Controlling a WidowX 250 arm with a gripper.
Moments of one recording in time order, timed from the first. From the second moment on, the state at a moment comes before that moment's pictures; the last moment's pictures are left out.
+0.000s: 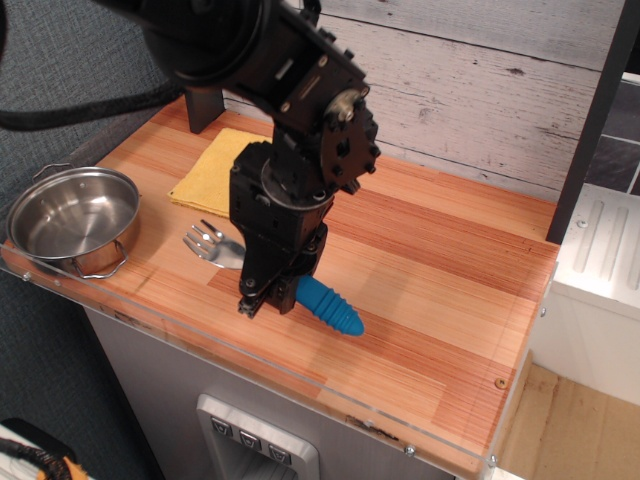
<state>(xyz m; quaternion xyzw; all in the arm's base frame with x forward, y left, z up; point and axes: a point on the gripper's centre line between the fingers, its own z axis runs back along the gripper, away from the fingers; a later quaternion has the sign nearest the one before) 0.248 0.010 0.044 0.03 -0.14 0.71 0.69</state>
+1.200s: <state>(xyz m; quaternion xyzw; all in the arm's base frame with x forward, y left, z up) 0.244 0.017 0.014 0.03 -0.10 0.70 0.71</state>
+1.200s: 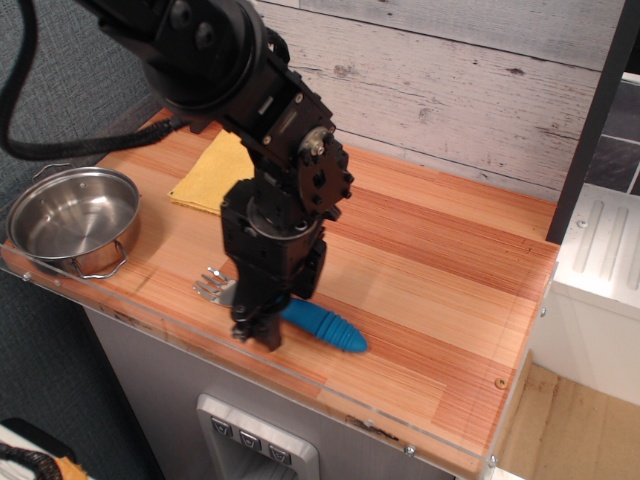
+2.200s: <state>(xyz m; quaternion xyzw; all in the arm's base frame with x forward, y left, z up) 0.306 0.012 0.108 0.02 -0.09 0.41 0.91</state>
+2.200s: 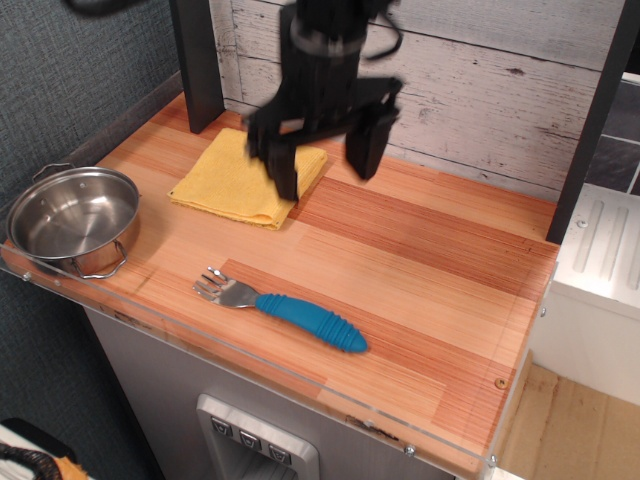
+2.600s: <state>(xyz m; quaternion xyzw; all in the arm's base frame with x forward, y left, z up) 0.306 0.024 0.125 0.01 -0.08 0.26 0.96</state>
